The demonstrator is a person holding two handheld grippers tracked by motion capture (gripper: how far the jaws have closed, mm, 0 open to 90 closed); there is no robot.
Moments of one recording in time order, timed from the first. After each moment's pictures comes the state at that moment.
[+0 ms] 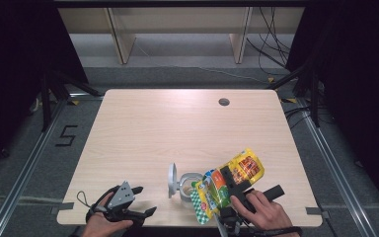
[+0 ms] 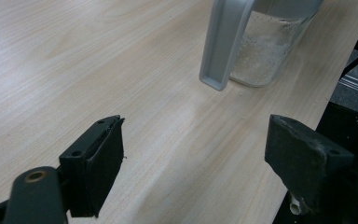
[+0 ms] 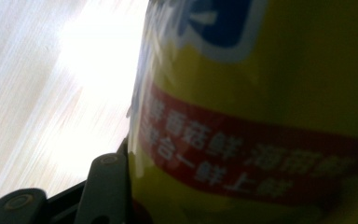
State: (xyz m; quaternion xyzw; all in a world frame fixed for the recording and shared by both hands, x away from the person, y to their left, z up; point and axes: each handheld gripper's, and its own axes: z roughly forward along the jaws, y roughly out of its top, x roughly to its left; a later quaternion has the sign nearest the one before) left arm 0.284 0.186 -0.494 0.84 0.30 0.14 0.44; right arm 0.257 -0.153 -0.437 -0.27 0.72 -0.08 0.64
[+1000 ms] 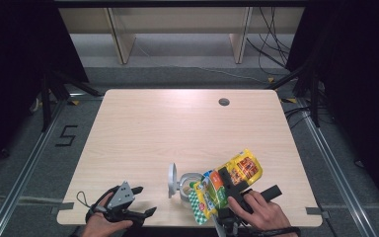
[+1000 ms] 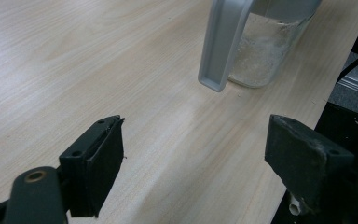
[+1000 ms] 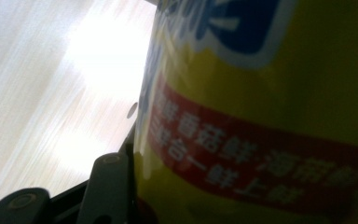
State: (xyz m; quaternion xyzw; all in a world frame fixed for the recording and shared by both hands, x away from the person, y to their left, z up) left arm 0.284 0.187 -0.493 0.84 0.30 0.13 0.44; right arm 0.256 -0.149 -0.438 -0.28 0.72 -0.08 0.63
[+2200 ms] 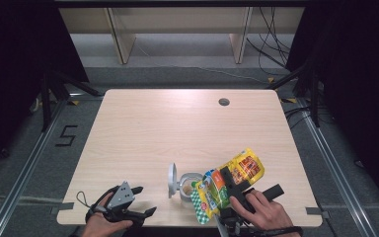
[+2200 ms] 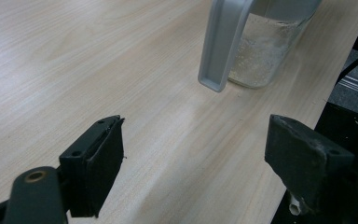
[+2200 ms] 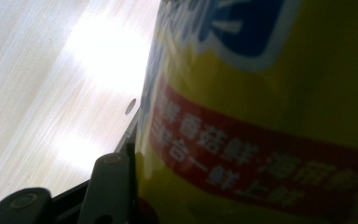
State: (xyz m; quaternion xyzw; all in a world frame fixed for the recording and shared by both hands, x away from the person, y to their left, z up) left arm 0.283 0.186 -0.493 0.84 0.30 0.13 0.44; right arm 0.257 -0.153 -0.436 -0.29 0.71 -0.09 0.63
